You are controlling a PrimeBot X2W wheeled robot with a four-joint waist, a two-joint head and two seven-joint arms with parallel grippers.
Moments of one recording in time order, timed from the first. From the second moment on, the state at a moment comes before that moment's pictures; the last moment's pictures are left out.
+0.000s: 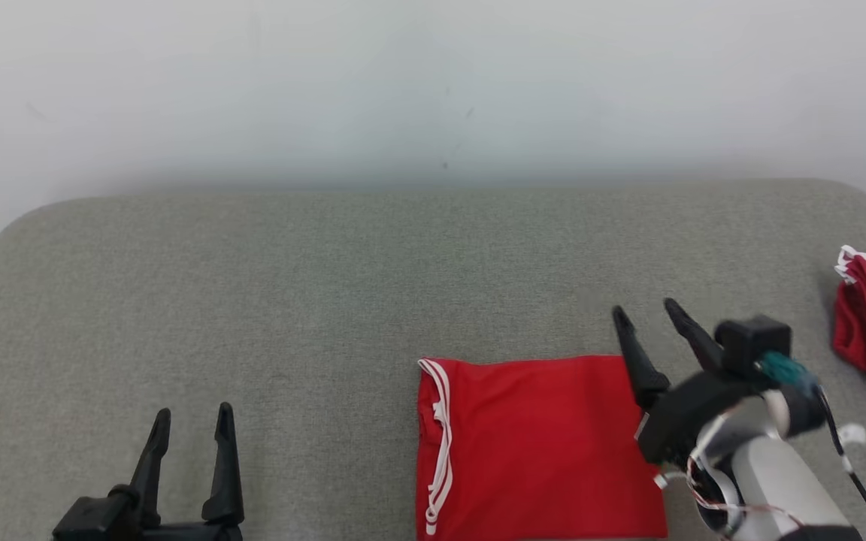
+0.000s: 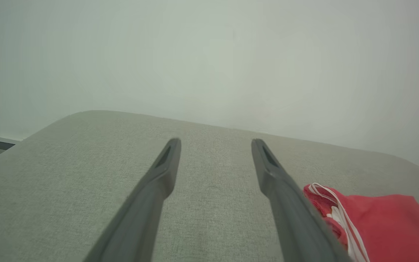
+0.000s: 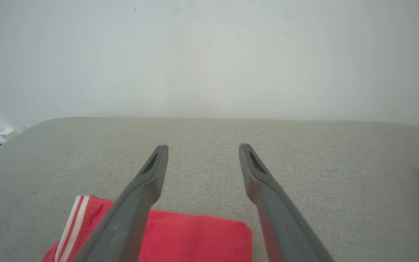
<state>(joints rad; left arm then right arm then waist) 0.00 0.05 0.01 0.11 -0.23 -0.06 -0.26 -0.41 -0.14 0.19 0.47 0.29 0.13 0.00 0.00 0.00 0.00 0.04</state>
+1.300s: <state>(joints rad) -0.06 0.05 -0.03 0.31 -0.19 -0.04 -0.26 -0.12 -0.18 0.07 0.33 0.23 0.13 -0.18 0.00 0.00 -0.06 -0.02</state>
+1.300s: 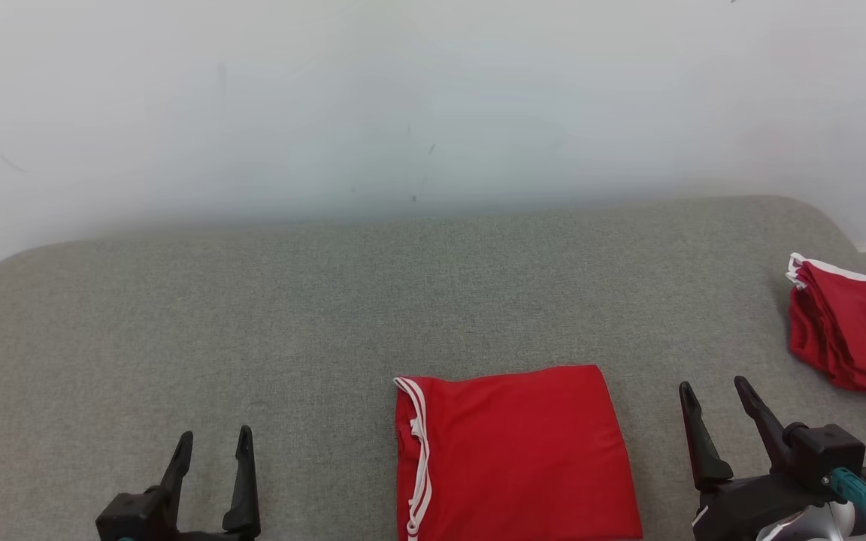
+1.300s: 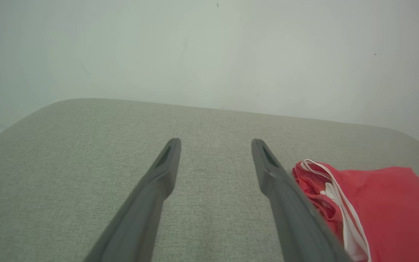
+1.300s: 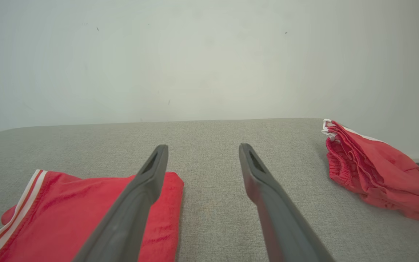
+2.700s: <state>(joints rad) -0.12 0.05 -0.10 0.28 -0.24 -0.03 -0.26 -0.28 -0.21 0.04 0.47 0.33 0.13 0.66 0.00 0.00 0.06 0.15</state>
